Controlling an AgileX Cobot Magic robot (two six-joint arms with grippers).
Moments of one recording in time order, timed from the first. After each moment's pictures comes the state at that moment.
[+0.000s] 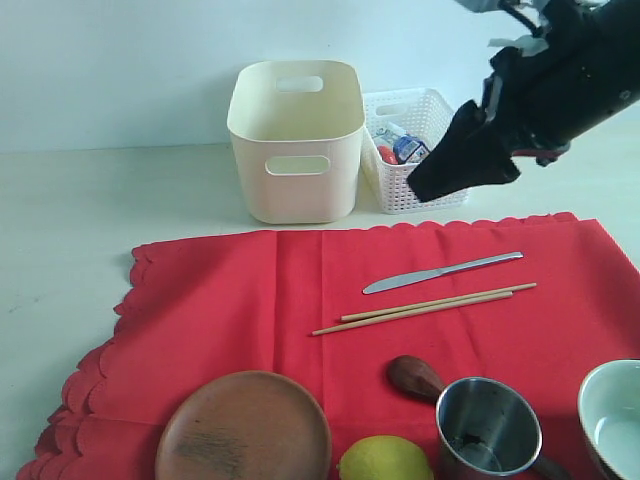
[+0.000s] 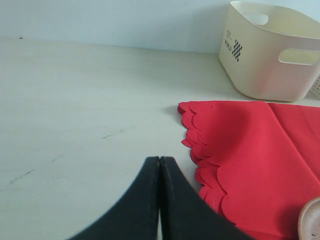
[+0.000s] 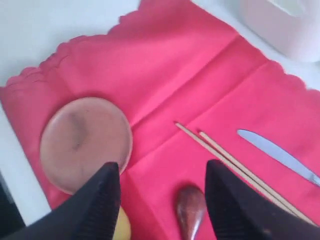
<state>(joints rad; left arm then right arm) -0.10 0.01 0.00 0.01 0.37 -0.13 0.25 1.49 -1.20 0.68 1.05 -0.90</state>
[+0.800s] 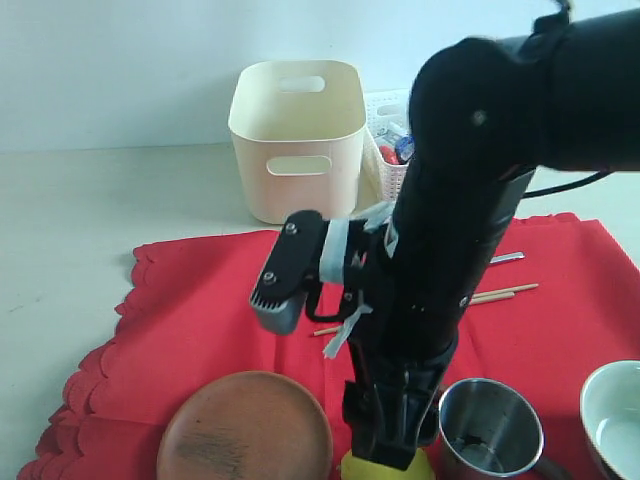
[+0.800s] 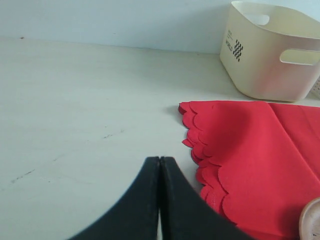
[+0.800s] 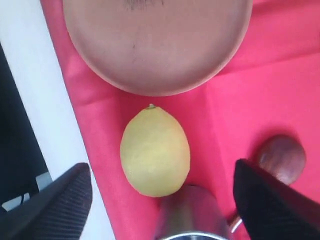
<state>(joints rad) -0.10 0.01 0.00 0.01 0.37 -0.13 0.80 1.65 -1.11 0.18 1.04 -0.63</state>
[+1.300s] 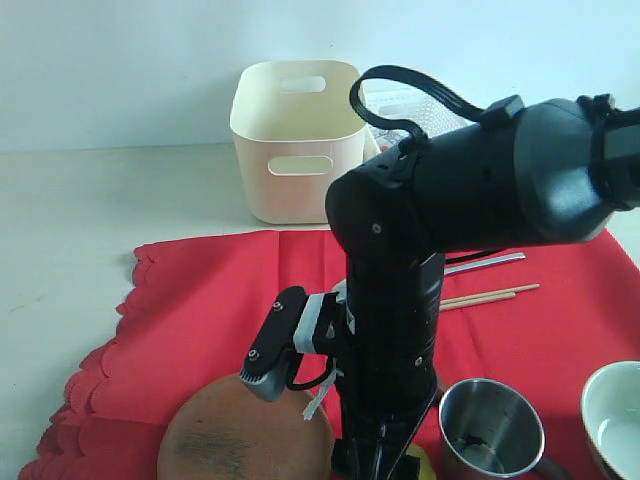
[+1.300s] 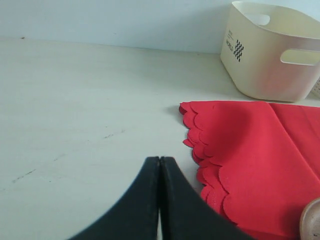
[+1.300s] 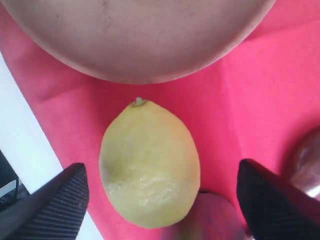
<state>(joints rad) -0.10 0.01 0.00 0.01 0.37 -0.13 0.85 1.83 -1.11 0.08 1.03 -0.47</state>
